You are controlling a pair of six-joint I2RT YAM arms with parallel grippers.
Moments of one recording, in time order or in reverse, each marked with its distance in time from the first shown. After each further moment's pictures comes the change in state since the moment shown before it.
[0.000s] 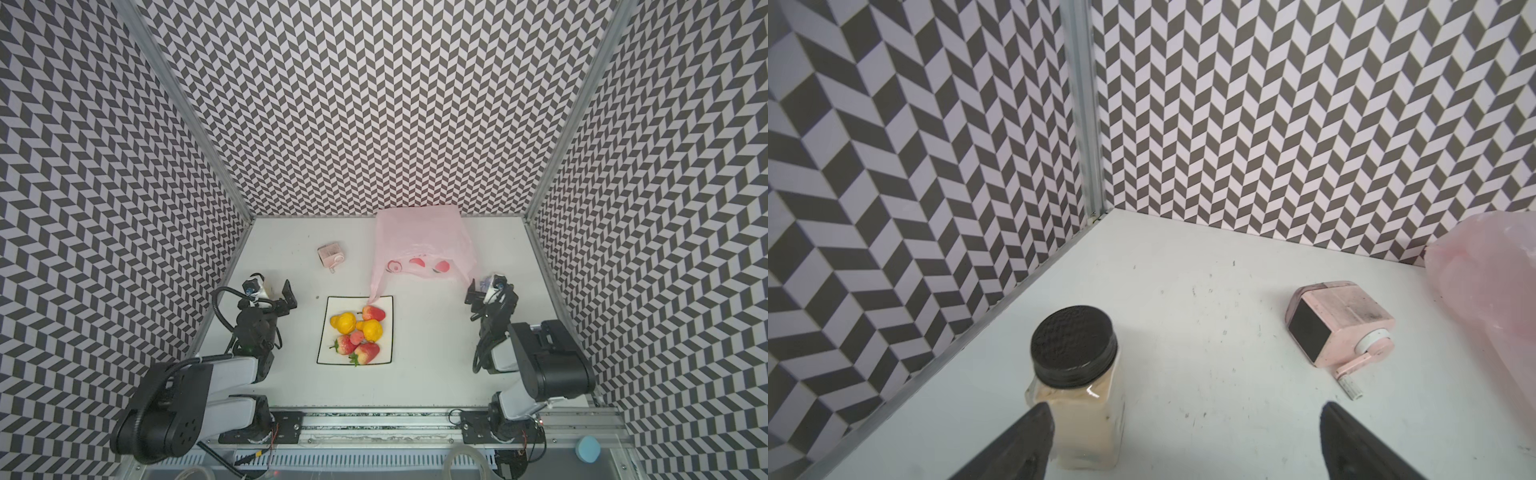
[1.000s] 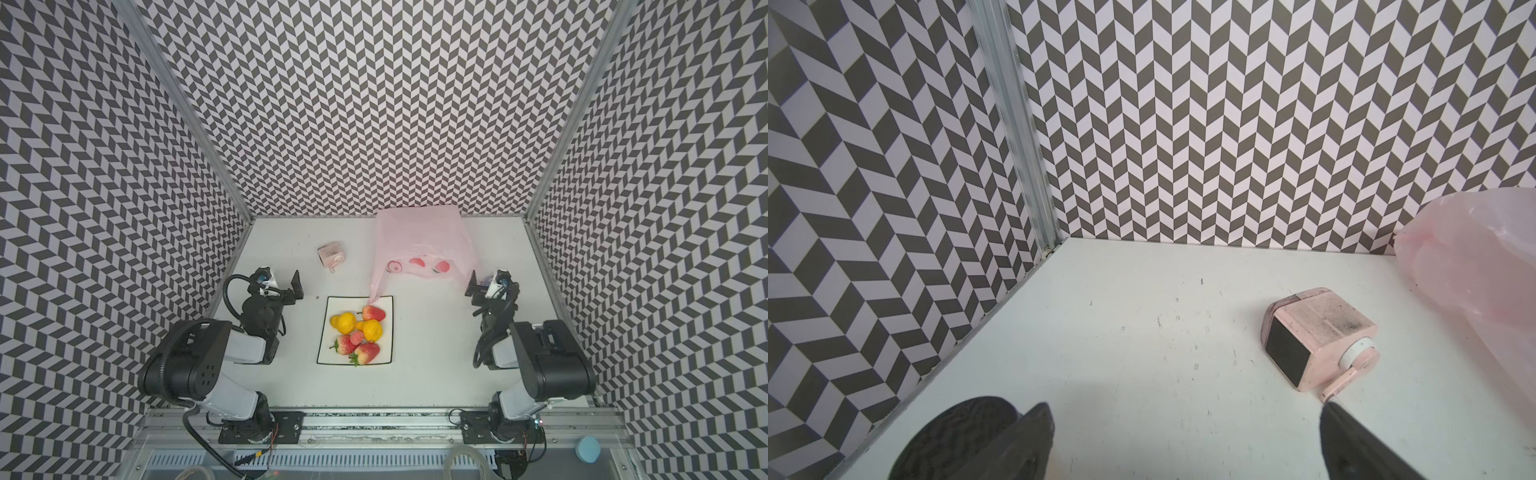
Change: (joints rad) left arm 0.015 0.260 0.111 0.188 0.118 0.084; right arm -0.025 0.004 0.032 0.084 -0.053 0.023
